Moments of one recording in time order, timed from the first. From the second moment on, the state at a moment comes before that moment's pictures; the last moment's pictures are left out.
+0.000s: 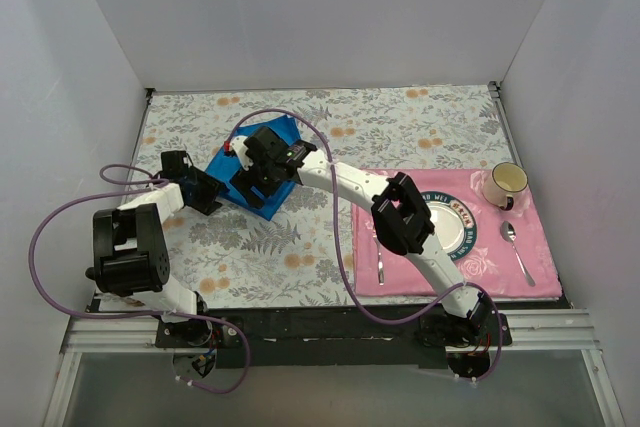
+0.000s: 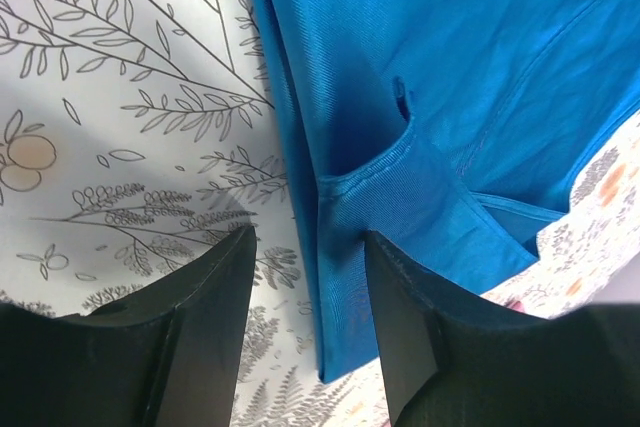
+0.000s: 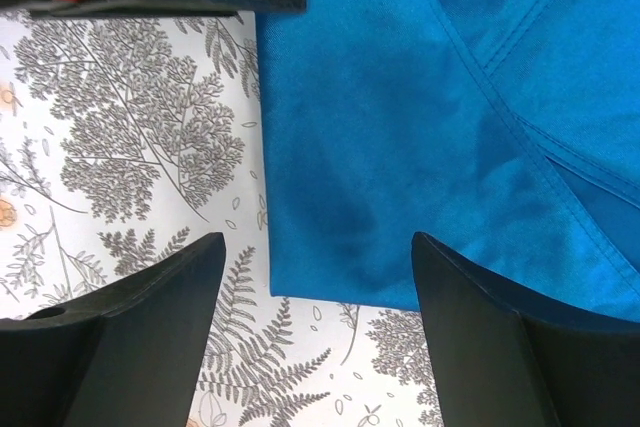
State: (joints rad) left arm 0.14 1.57 0.79 -0.20 0.19 -0.96; right arm 0.97 2.38 2.16 -0.65 -0.18 -0.04
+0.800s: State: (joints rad) left arm 0.14 1.60 0.78 -0.10 0.18 -0.94; right arm 1.02 2.45 2.09 -0.48 -0.15 -0.11
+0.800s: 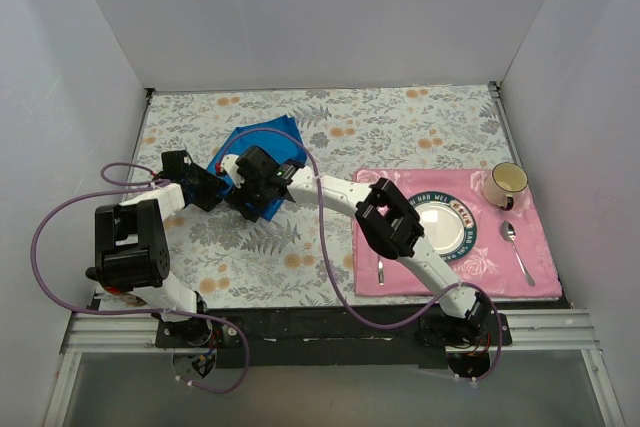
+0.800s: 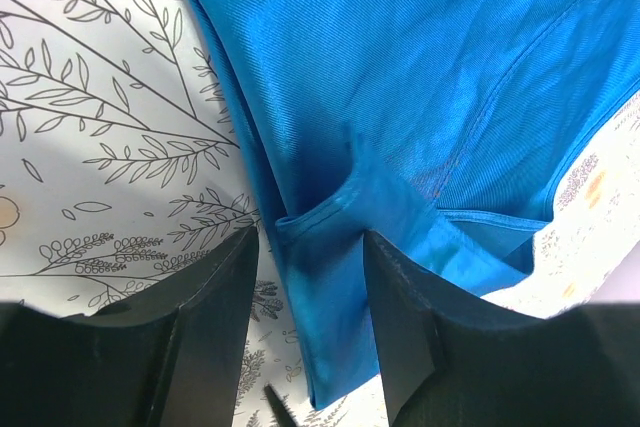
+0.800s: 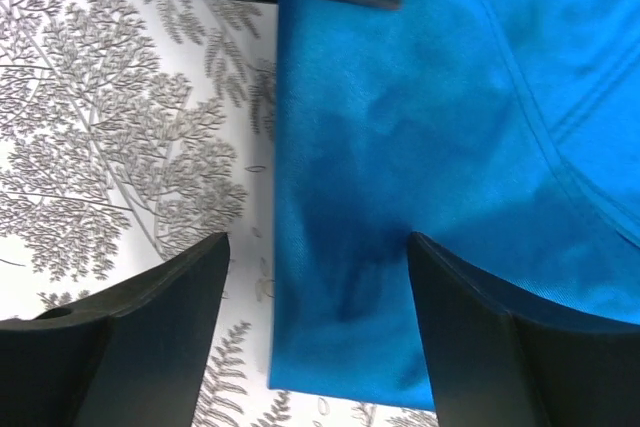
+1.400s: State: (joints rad) left arm 0.15 1.60 0.80 -0.15 0.17 -0.93; right arm 1.04 2.46 2.09 -0.46 -0.06 -0.11
